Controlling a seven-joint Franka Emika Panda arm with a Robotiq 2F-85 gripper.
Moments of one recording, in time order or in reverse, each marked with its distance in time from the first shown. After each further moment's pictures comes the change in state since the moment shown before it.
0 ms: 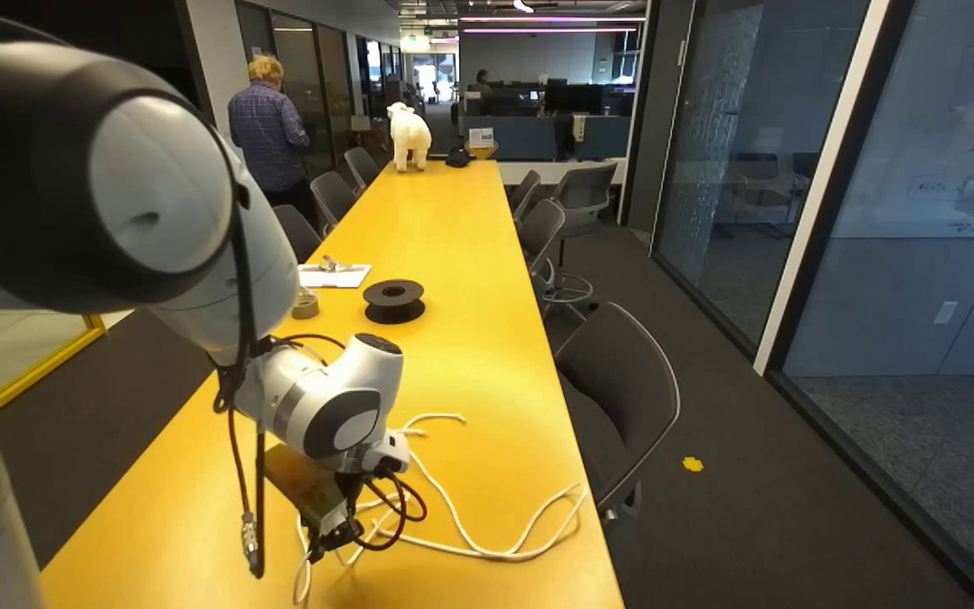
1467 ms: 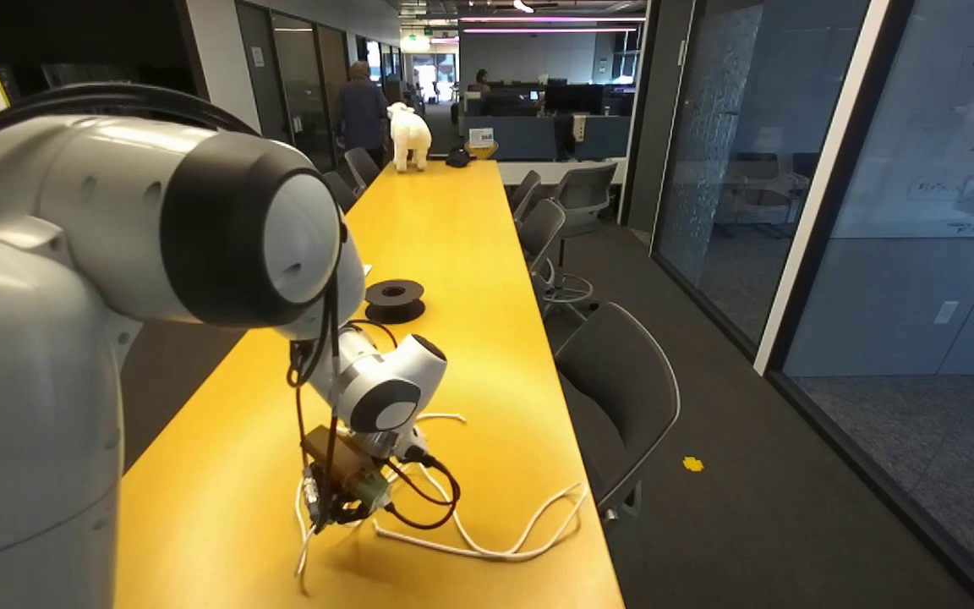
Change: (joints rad) arm -0.147 0.204 0.077 0.248 0.135 -0.192 -0.332
